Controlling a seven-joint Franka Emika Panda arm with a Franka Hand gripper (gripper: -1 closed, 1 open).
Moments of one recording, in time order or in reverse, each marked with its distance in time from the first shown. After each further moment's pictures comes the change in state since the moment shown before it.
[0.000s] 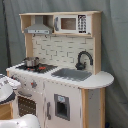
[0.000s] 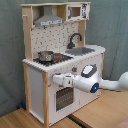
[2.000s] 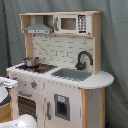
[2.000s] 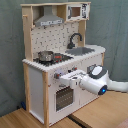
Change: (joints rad) arm 0.173 -0.016 -0.044 -0.139 -0.008 -0.105 -0.173
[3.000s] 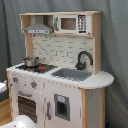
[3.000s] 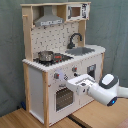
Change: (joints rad) arm 0.182 -0.027 0.016 -0.001 -0.015 -0.208 0.079
